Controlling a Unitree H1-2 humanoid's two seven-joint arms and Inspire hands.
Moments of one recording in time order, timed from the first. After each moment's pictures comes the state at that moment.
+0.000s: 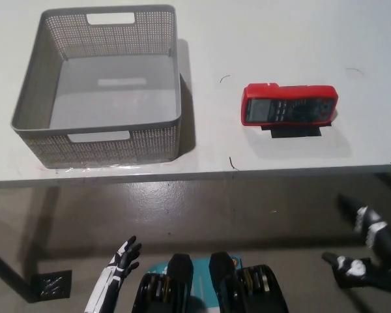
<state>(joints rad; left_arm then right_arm) 0.03 0.09 -0.08 0.28 0.05 -0.29 -0.06 0.01 -0.35 -0.04 -0.21 0.05 -0.05 0.35</state>
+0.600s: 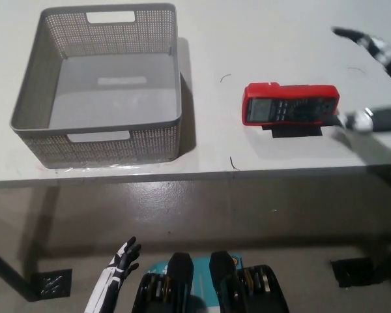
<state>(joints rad) 0.03 0.09 -0.08 0.28 0.05 -0.29 -0.06 -0.71 -0.62 0.18 -0.18 -0.21 0.19 0.47</state>
